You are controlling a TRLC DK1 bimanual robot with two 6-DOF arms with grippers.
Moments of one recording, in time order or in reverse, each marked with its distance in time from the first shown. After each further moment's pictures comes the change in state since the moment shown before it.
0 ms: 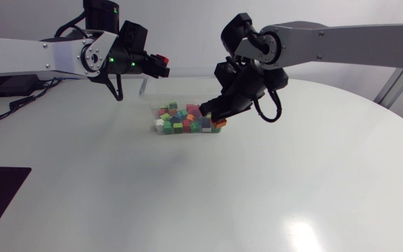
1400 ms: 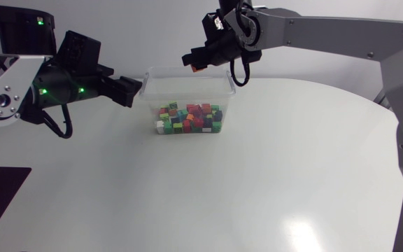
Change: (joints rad) left arm 0.017 -0.553 -0.509 -0.008 -0.058 0.045; right arm -0.031 0.235 0.348 0.394 -0.018 -0.031
